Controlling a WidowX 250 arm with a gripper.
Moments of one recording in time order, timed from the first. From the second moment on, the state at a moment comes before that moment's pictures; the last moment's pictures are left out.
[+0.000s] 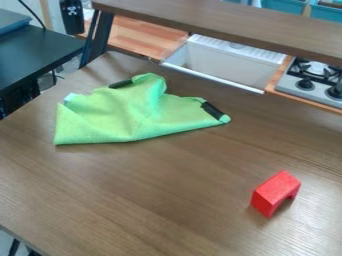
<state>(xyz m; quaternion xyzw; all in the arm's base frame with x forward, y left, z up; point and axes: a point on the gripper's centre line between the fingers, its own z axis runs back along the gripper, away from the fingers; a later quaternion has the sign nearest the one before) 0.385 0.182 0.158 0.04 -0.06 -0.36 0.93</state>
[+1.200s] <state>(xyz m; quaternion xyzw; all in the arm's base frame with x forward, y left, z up) 0.434 0.185 0.094 0.06 -0.14 -0.42 0.90</state>
